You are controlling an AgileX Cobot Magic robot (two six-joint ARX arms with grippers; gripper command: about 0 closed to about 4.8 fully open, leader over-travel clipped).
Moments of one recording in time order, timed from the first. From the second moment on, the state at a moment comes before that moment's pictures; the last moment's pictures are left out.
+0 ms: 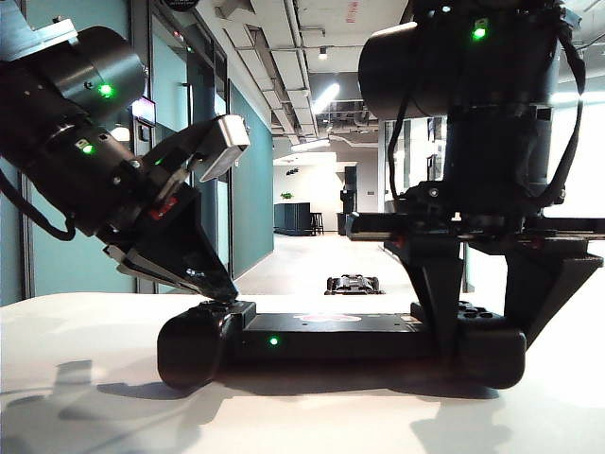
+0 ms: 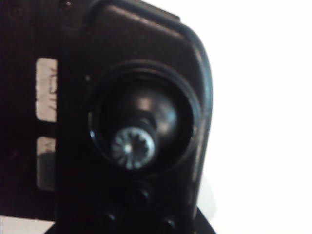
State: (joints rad) left arm -0.48 1.52 0.74 -0.11 0.55 0.23; right arm 0.68 1.61 1.00 -0.81 0.10 0.58
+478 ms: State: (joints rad) left arm -0.45 1.52 0.74 -0.11 0.64 0.23; right arm 0.68 1.61 1.00 -0.80 0.10 0.58
